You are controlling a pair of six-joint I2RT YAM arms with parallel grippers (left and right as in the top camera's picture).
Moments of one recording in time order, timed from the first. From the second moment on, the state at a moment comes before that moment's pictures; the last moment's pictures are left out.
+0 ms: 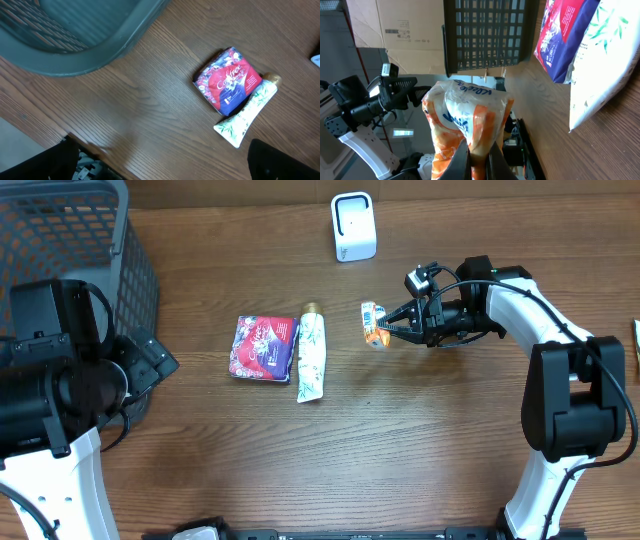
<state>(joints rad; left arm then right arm) 0.19 1.29 1.83 -1.69 -0.09 -0.55 0.11 2.07 1.47 -1.07 -1.54 -0.18</state>
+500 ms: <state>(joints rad) 0.19 1.29 1.83 -1.69 -0.09 -0.55 0.18 2.07 1.54 -0.99 -0.41 0.29</state>
